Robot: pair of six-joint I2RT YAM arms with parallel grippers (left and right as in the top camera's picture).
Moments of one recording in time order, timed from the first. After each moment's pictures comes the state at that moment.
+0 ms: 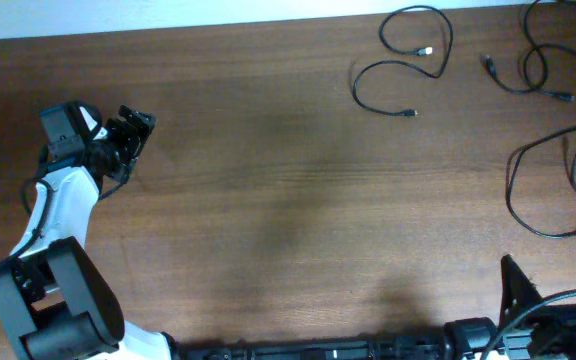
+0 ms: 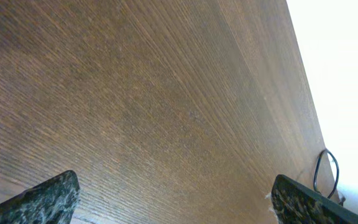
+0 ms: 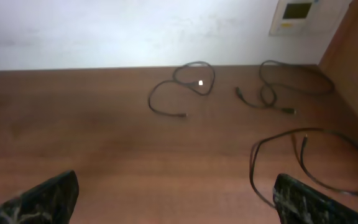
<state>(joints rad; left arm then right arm) 0.29 1.73 1.10 -0.31 0.42 -0.70 0.06 0.50 1.50 -1.37 0.04 0.06</state>
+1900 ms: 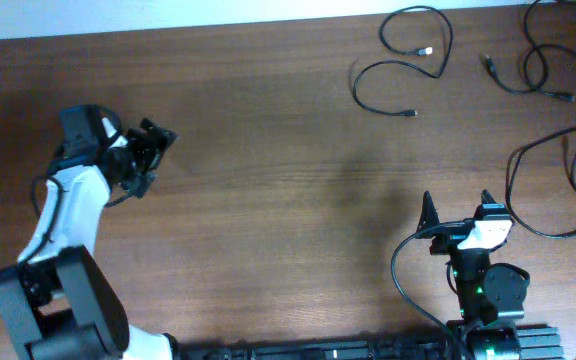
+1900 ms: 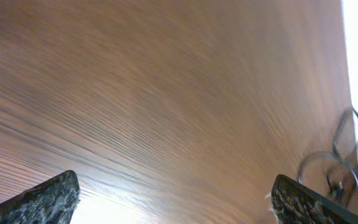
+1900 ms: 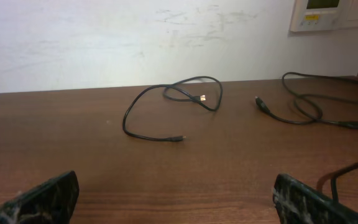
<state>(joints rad) 0.21 1.69 1.10 -0.51 0.41 -0.70 -0.03 0.01 0.01 -0.07 0.00 0.05</state>
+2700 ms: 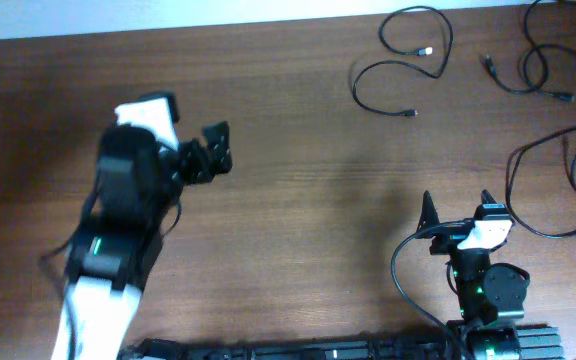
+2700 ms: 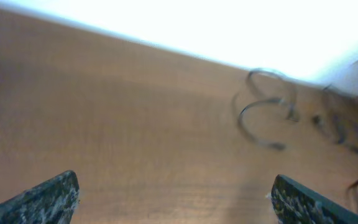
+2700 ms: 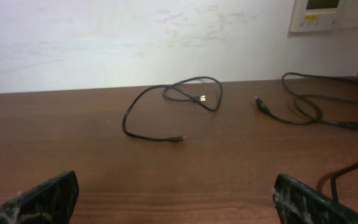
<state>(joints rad) -0.22 1.03 1.03 -0.49 0.07 -0.38 -0.03 0.01 0.01 -0.07 0.00 0.05</state>
